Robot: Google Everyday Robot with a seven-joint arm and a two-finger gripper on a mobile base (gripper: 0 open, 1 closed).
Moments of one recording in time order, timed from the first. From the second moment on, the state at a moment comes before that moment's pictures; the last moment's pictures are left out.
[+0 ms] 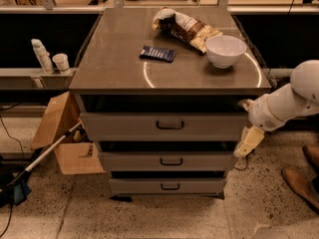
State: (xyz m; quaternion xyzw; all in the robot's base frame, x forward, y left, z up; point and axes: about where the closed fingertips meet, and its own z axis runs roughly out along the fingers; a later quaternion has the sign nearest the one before) arm 0.560 -0.255 0.698 -0.58 0.77 0.11 0.24
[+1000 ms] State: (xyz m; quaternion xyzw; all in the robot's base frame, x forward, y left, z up) arm 0.576 -0.254 0.673 -0.57 0.78 0.12 0.22
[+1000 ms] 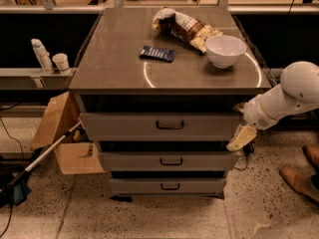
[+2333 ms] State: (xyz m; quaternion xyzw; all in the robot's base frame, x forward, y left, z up) arm 0.575 -0.258 0.679 -0.57 0.78 0.12 0.22
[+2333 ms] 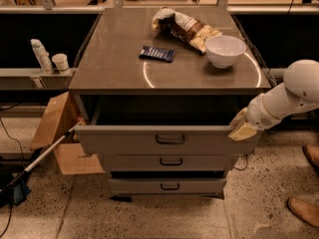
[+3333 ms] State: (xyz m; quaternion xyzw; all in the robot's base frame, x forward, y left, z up) arm 0.545 -0.258 0.686 -0.55 0.80 0.09 0.24
